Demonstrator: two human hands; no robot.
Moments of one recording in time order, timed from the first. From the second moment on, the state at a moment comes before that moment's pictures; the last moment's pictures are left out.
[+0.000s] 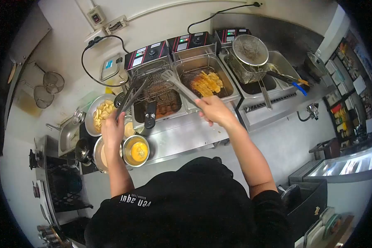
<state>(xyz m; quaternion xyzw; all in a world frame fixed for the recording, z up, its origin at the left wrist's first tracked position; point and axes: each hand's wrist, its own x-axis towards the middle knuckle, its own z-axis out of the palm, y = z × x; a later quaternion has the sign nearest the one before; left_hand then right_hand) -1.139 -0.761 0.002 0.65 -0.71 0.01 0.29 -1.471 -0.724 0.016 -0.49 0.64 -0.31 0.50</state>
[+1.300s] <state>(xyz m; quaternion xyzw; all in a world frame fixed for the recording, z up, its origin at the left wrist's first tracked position) -1.304 -0.741 0.023 0.53 -0.64 -0.28 0.48 -1.902 -0.661 -0.018 -0.32 0.64 -0.61 0.35</state>
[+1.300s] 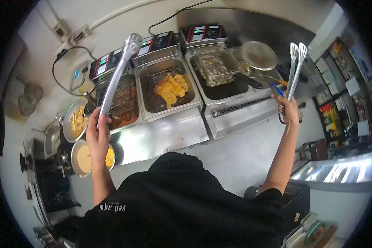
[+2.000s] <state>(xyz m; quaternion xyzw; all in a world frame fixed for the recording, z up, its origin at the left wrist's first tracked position) -1.281 -0.717 -0.007 0.58 -0.75 -0.06 0.30 -1.726 -0.710 0.052 -0.60 0.78 -0.17 0.00</state>
